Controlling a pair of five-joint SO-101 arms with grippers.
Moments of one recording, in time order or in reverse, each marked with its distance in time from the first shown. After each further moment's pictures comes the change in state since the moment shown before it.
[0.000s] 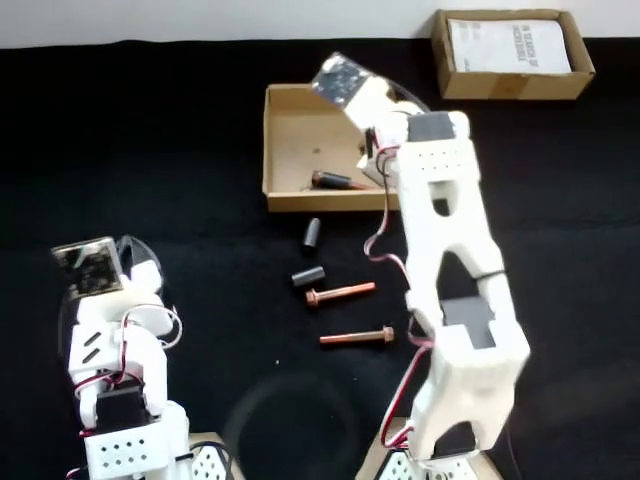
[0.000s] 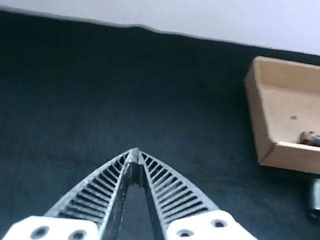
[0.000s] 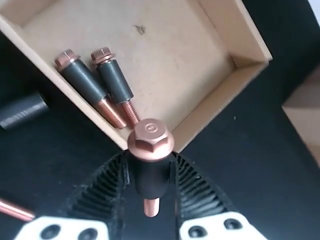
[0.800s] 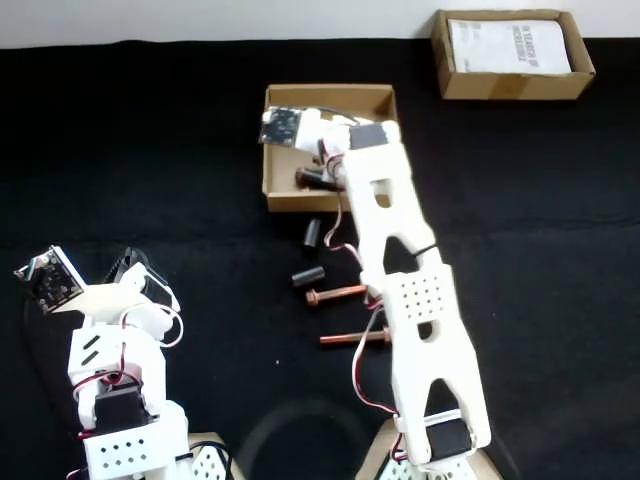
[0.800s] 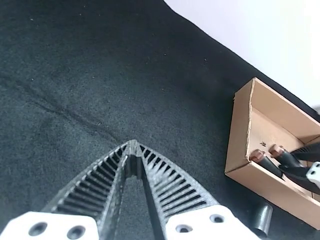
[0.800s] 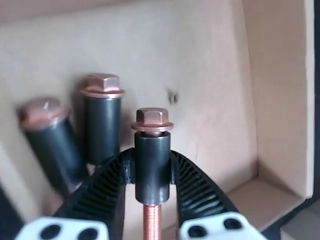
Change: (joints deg) left arm -0.9 0.1 0.2 5.5 20.7; right arm -6.6 44.6 -44.5 -0.5 17.1
